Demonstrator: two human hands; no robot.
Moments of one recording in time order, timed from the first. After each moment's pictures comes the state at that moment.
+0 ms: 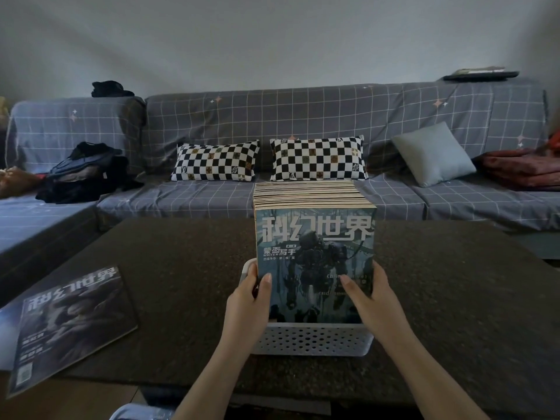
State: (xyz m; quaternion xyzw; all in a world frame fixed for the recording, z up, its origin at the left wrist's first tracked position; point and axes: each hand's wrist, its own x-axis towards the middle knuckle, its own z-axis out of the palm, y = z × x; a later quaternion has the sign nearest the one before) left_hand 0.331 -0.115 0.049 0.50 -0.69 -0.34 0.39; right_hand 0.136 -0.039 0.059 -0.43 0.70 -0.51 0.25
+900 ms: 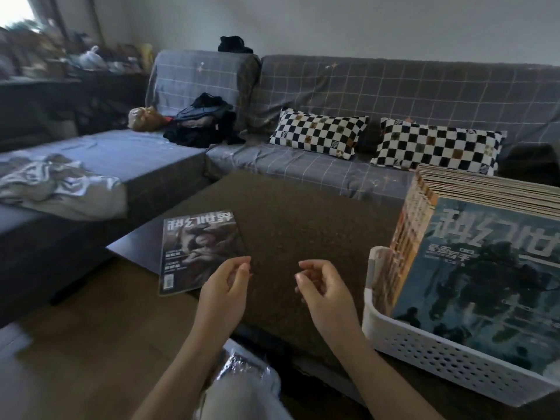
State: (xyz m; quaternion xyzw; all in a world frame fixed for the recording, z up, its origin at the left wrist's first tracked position) left_hand 0.546 -0.121 0.021 0.60 -0.54 -0.28 0.51; right_hand 0.371 -0.108 0.038 -0.60 0.54 -0.47 0.36
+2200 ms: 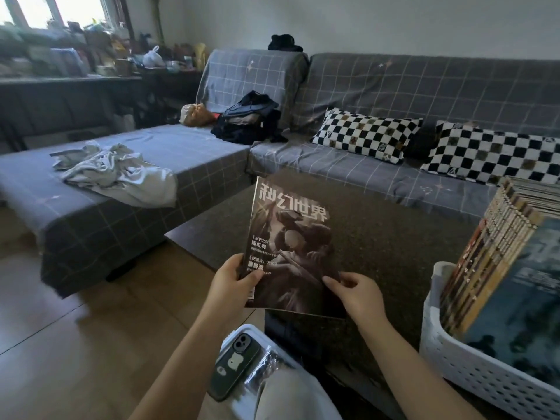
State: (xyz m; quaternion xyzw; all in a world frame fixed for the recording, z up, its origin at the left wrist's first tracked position) left_hand 0.619 -0.120 0.026 0.60 -0.44 -0.40 0.53; right_hand 0.410 -0.171 0.009 -0.52 0.70 -0.33 0.37
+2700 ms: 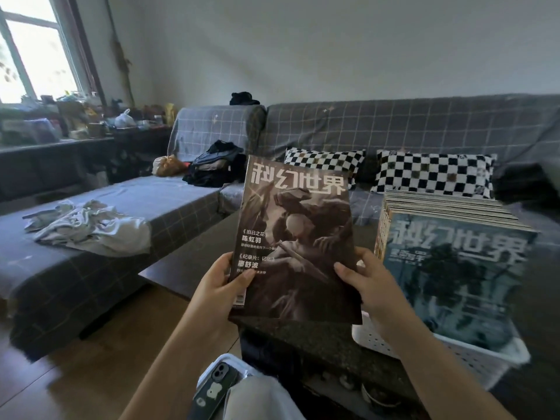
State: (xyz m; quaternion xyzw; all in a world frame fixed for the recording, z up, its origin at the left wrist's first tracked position) left_hand 0.546 -0.048 0.108 0.44 -0.52 -0.46 0.58; right_hand 0.309 -0.078 0.103 -0.49 0.45 -0.54 0.51
